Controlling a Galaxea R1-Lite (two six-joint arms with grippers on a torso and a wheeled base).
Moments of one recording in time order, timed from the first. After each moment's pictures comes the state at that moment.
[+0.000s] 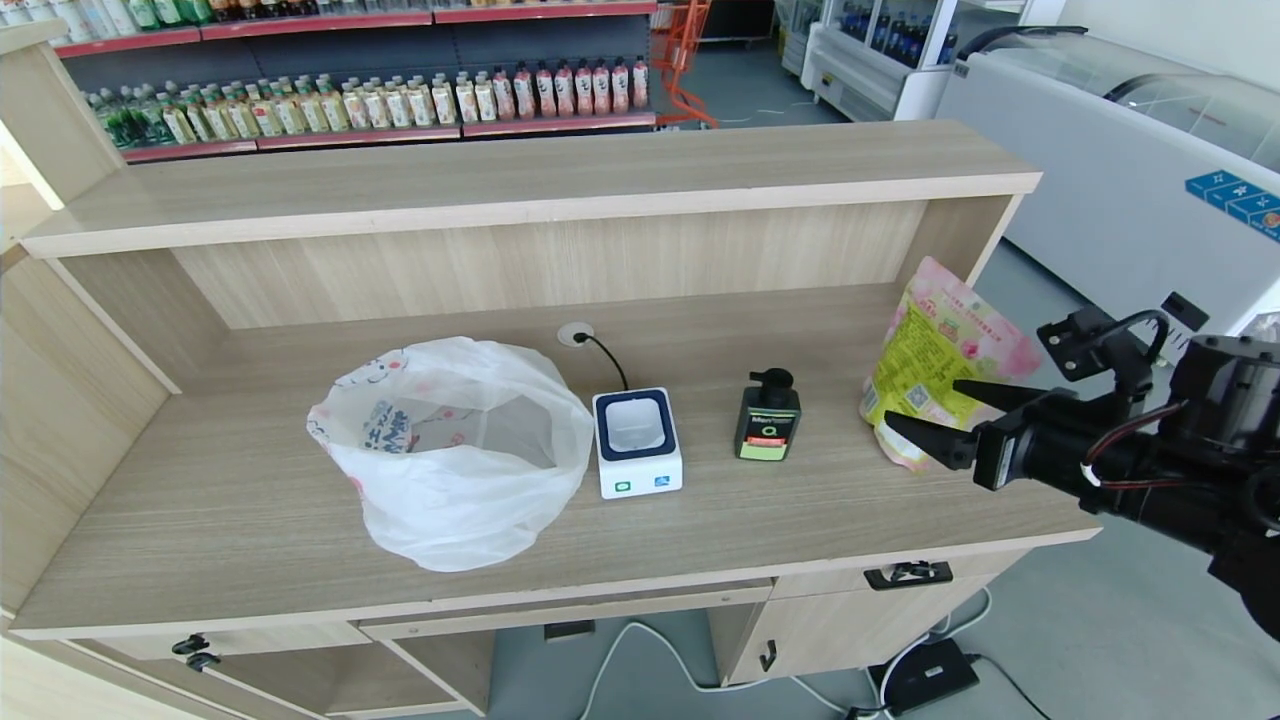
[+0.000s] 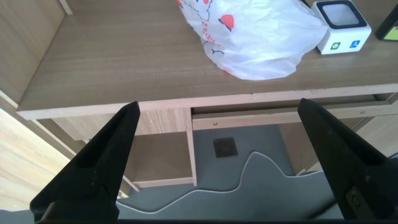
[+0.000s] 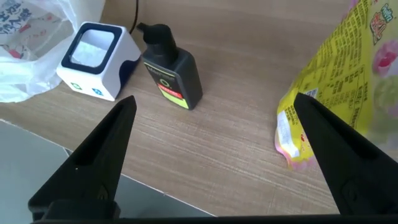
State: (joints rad) left arm 0.00 0.00 0.00 0.00 -0.01 0.01; right arm 0.10 1.69 -0.53 -1.03 0.40 -0.12
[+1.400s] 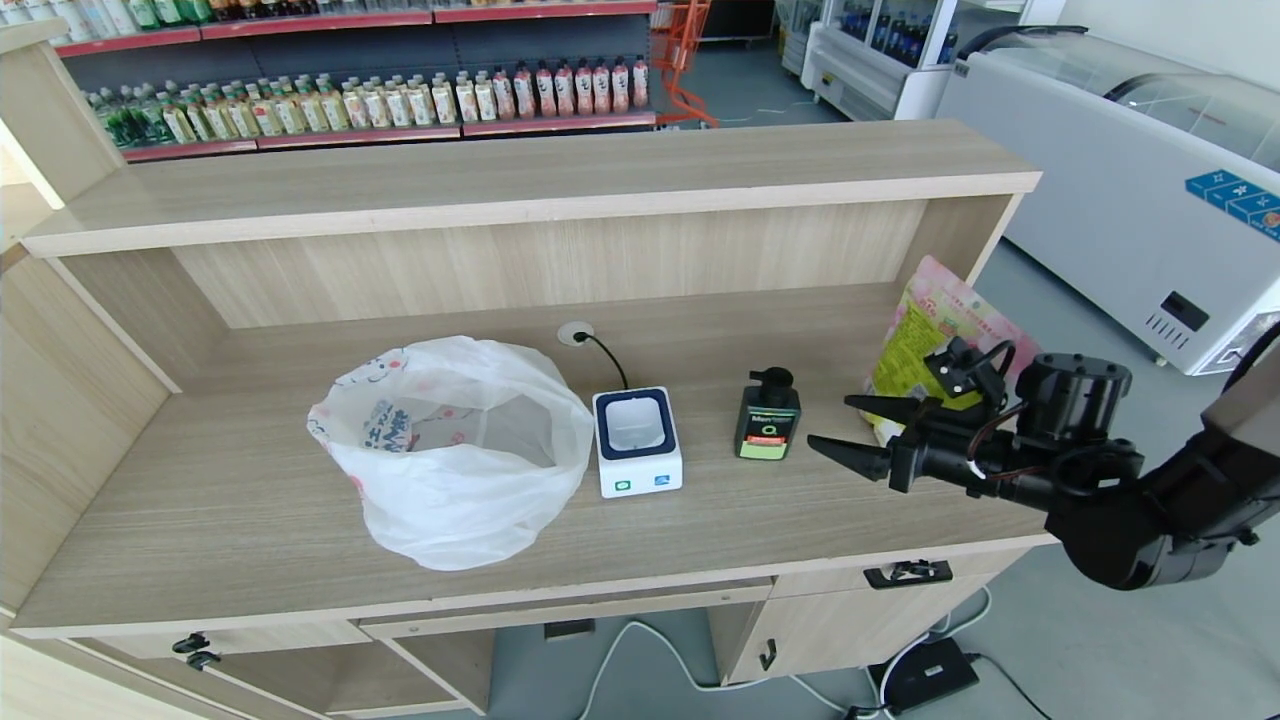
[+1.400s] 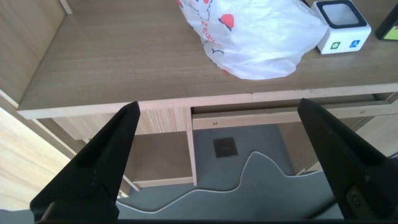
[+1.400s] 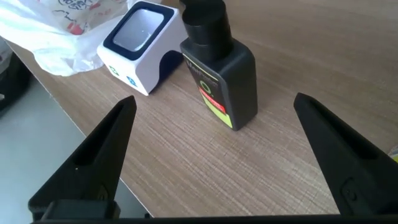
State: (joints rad) left arm 0.00 0.00 0.00 0.00 -0.01 0.01; right arm 0.11 2.07 -0.75 -1.18 0.75 -0.12
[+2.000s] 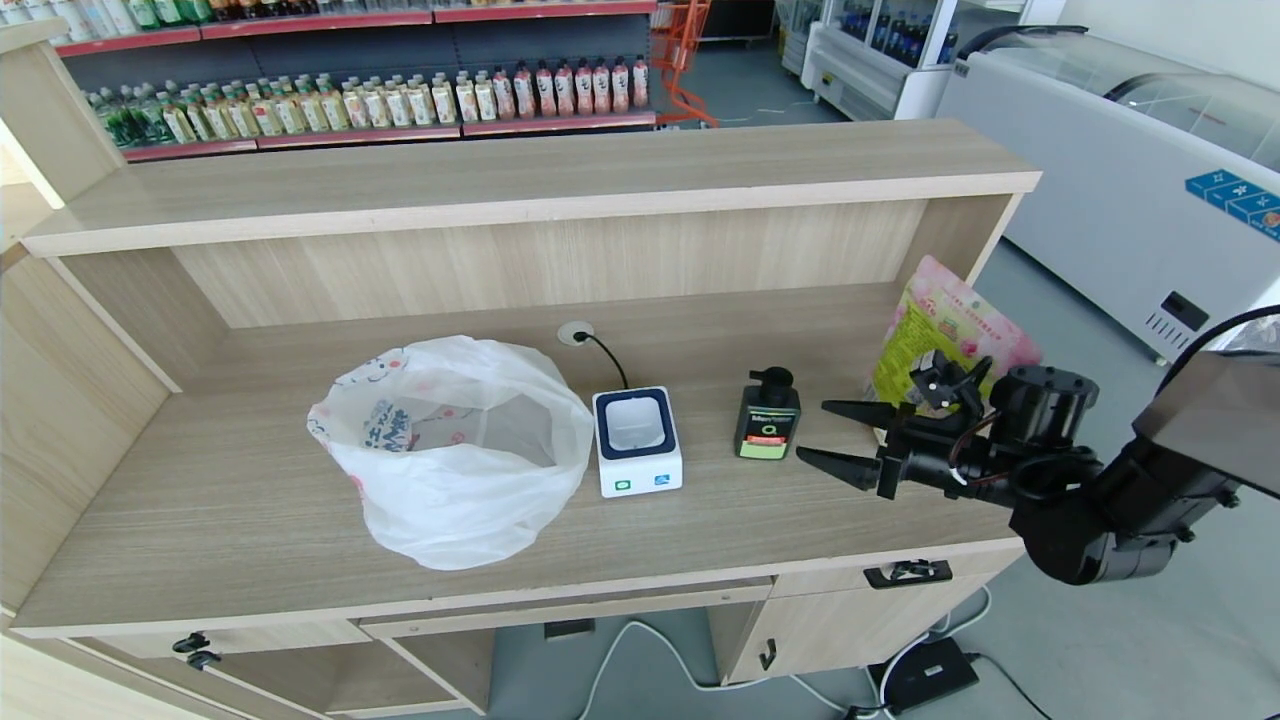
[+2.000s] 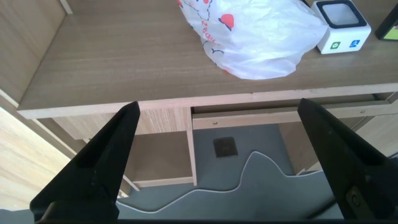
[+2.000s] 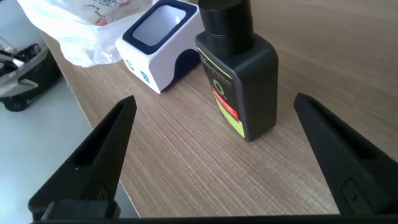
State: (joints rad) left arm 0.00 0.00 0.00 0.00 -0.01 0.01; right arm 0.10 2.21 -0.84 -1.28 0.92 -0.12
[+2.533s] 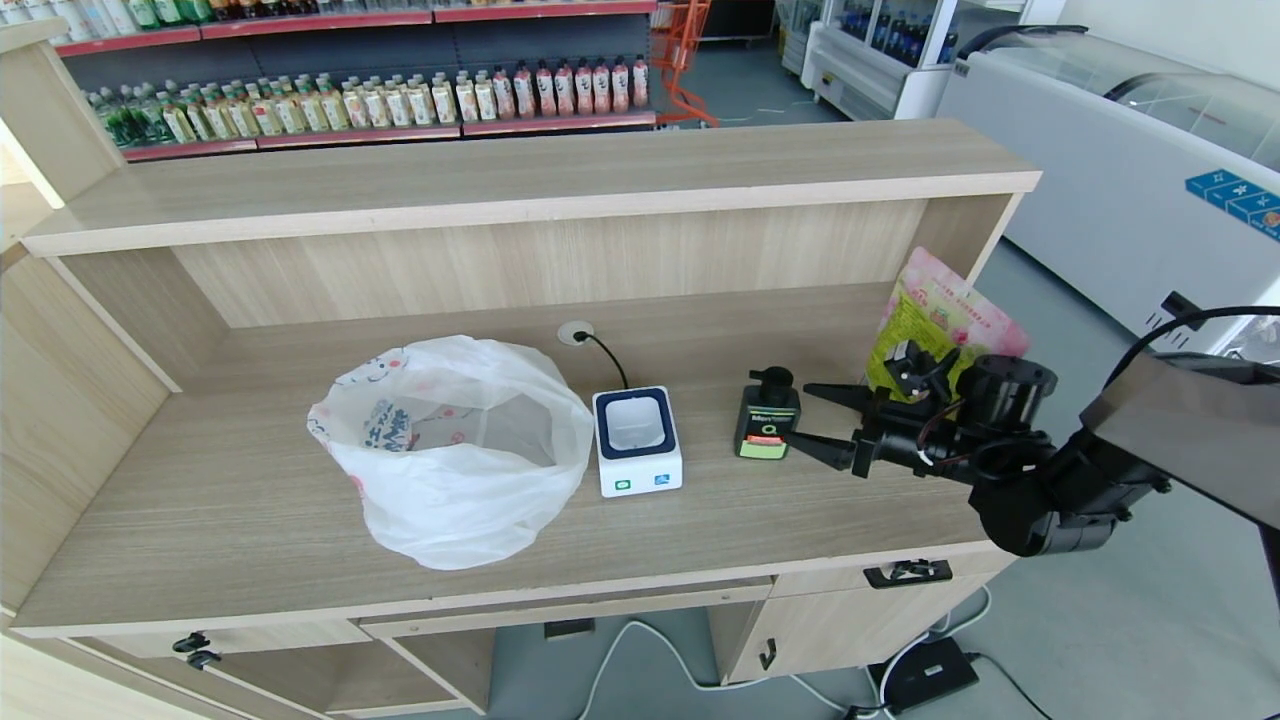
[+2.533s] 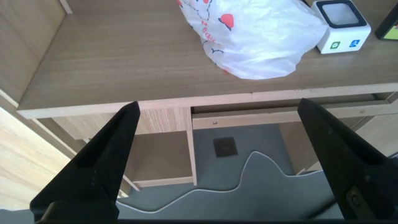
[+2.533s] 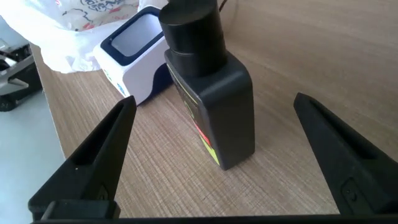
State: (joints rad) left arm 0.00 0.00 0.00 0.00 -0.01 0.01; right arm 0.11 2.33 -1.02 -1.28 0.93 -0.11
